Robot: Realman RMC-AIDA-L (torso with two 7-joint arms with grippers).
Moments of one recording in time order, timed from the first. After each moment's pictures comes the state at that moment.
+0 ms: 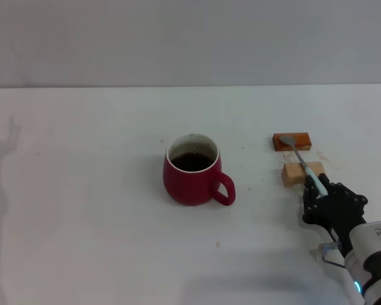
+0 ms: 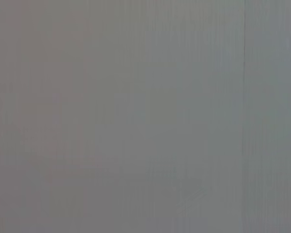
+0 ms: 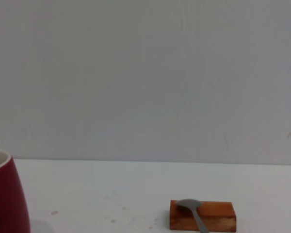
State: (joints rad) left arm -0.43 -2.05 -1.19 -0.23 2.20 1.14 0.00; right arm 0.31 2.08 0.31 0.60 -1.66 -0.97 -0.34
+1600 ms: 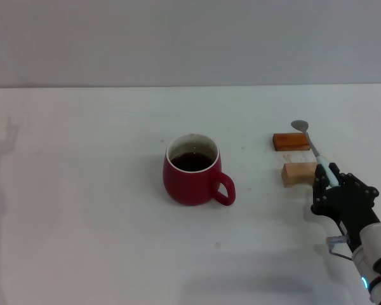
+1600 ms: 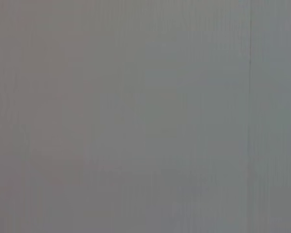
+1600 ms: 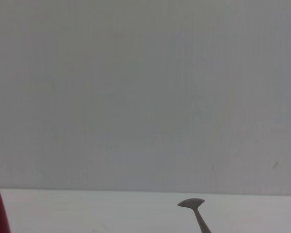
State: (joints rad) left arm -0.43 -2.06 -1.21 -0.23 2.20 1.14 0.00; right arm 0.30 2.08 0.32 0.62 -1.66 -1.05 -0.36
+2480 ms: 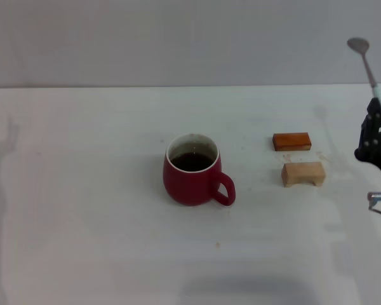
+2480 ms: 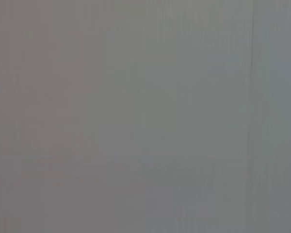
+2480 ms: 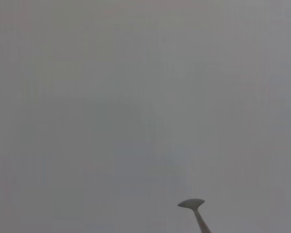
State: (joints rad) left arm -0.43 -2.06 -1.21 -0.23 2.20 1.14 -0.01; right arm 0.09 1.88 0.44 1.34 -1.67 -1.17 -0.86
